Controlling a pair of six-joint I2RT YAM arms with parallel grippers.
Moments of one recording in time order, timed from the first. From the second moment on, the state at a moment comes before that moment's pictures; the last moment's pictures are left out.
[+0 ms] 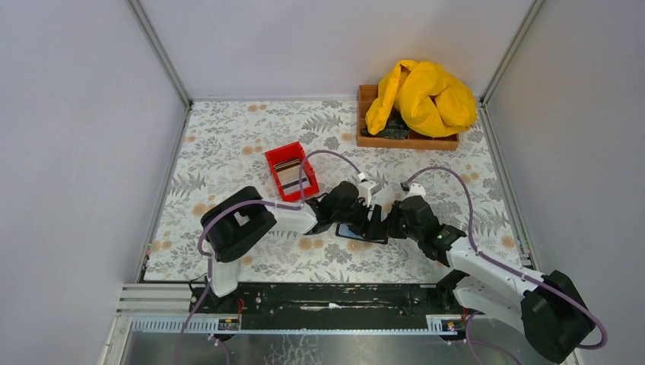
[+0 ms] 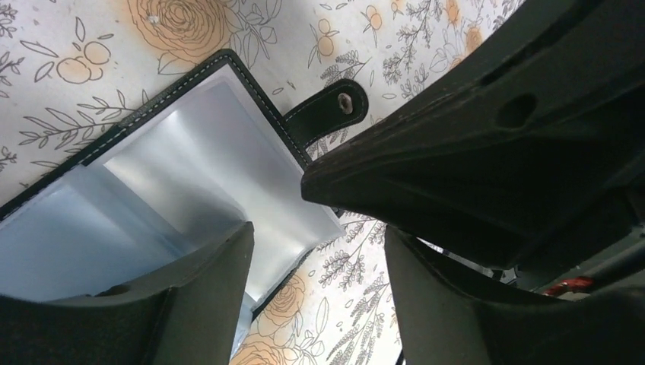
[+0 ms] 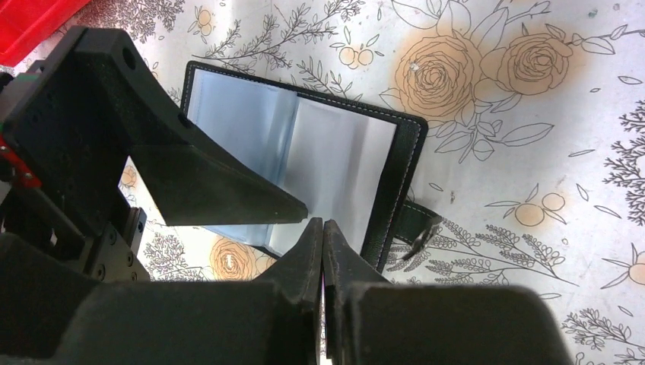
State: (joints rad) left arm -0.94 1.90 0.95 0.38 0.41 -0.57; right arm 0.62 0.95 0.34 -0.12 0.09 0.66
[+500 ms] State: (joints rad) left arm -0.95 1.90 0.94 0.34 0.39 -0.55; right arm 0.62 1.07 0.34 -0.01 0.05 0.66
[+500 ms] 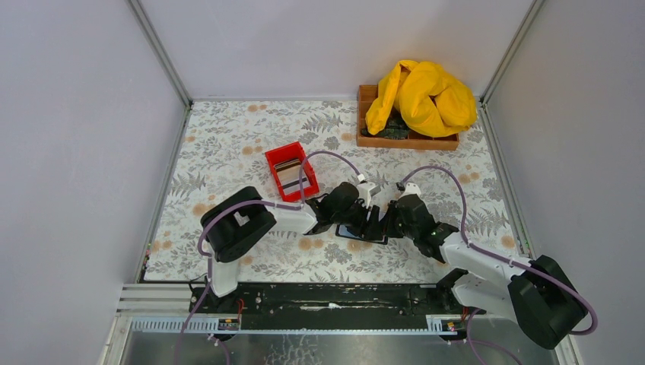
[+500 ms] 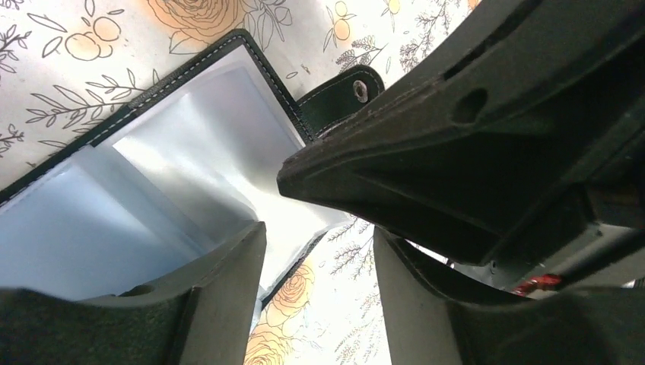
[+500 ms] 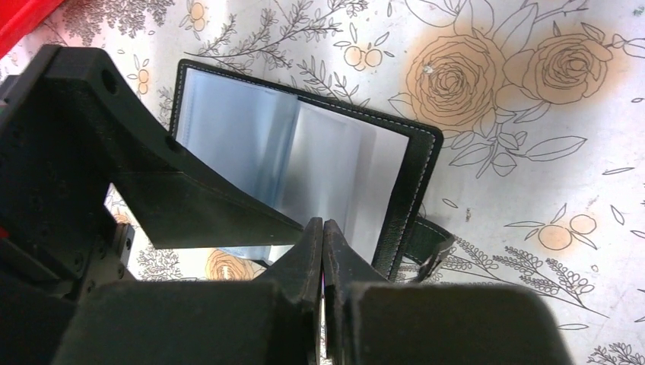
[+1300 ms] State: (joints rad) left arm -0.86 1.74 0.90 0.18 0.06 -0.51; right arm 0.61 1.10 0.30 0.02 0.04 0.66
